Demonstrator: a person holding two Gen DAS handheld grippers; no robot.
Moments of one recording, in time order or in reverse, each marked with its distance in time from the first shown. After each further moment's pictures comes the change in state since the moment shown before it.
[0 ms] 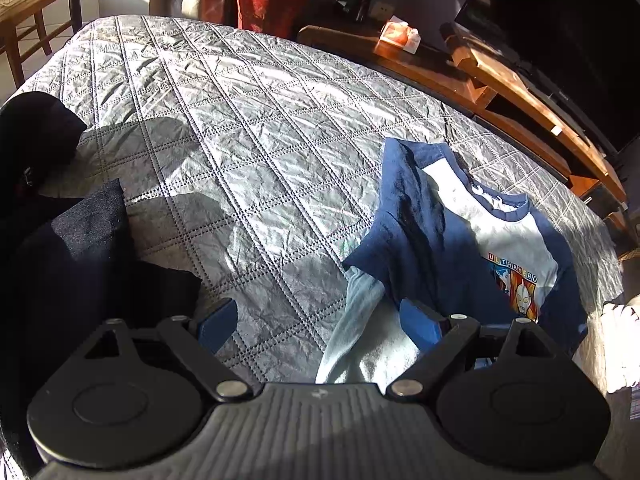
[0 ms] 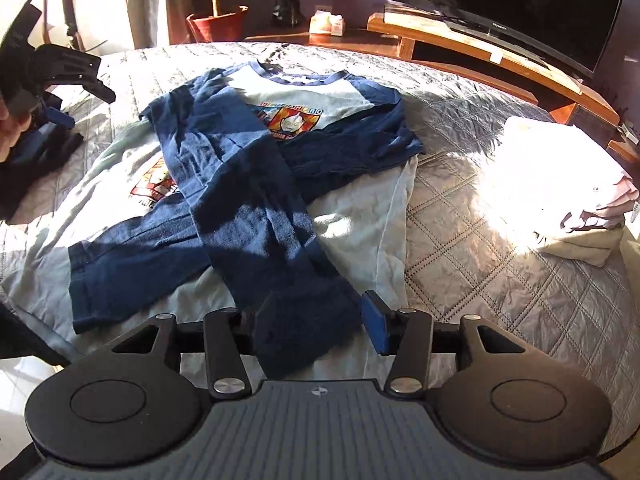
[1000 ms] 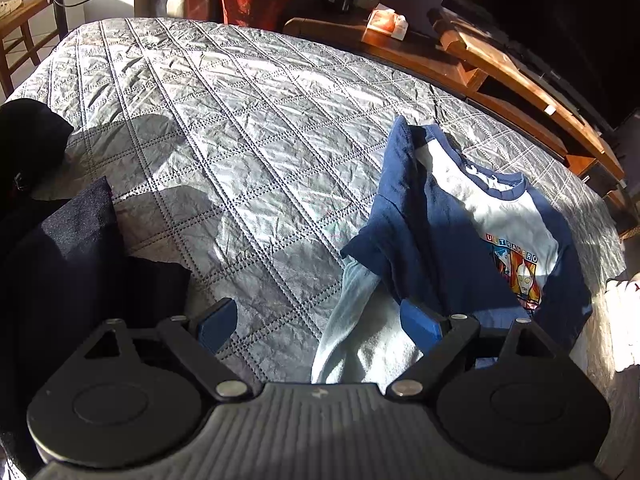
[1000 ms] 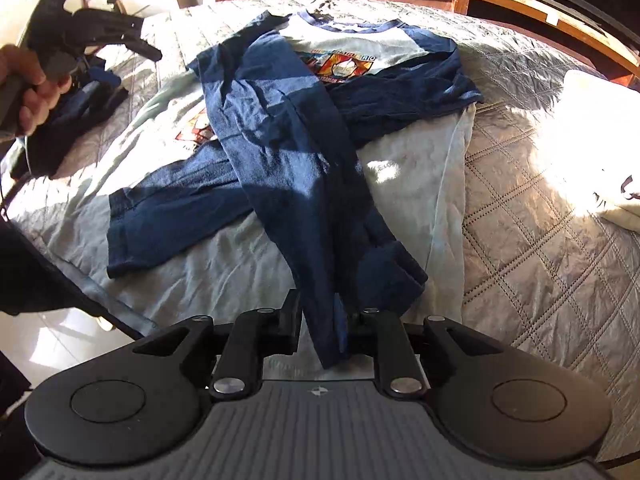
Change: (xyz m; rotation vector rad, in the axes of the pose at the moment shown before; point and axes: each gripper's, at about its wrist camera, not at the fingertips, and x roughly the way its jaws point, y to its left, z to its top) left arm 0.004 -0.008 -0.007 0.051 0.016 -0.004; right arm 0.003 -0.026 -0.012 0.158 0.060 0.183
